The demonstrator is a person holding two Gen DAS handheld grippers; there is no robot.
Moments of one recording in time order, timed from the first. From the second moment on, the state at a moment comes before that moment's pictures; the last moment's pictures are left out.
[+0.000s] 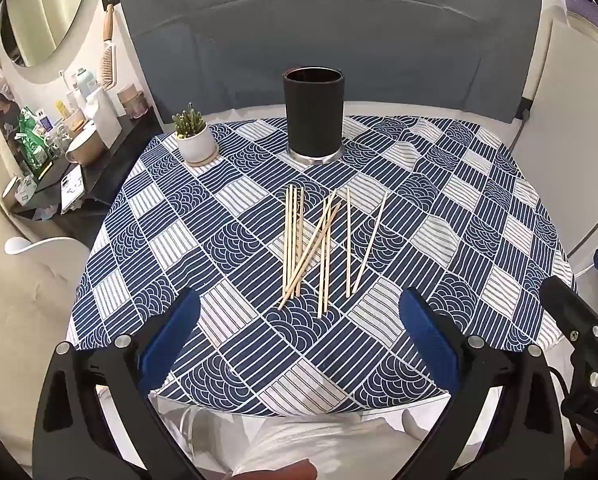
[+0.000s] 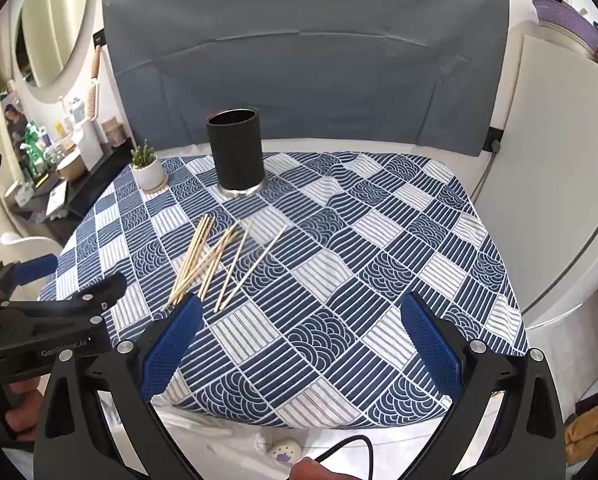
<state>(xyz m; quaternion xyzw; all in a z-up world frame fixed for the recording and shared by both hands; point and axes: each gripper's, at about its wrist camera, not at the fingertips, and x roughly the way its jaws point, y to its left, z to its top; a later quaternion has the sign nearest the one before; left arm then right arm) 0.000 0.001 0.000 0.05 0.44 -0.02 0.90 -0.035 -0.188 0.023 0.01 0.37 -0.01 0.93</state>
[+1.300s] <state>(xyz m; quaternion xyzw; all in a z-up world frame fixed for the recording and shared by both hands) 0.003 0.016 0.001 0.04 0.43 -0.03 0.90 -0.027 -0.168 0.022 -0.01 0.37 -0.01 0.93</state>
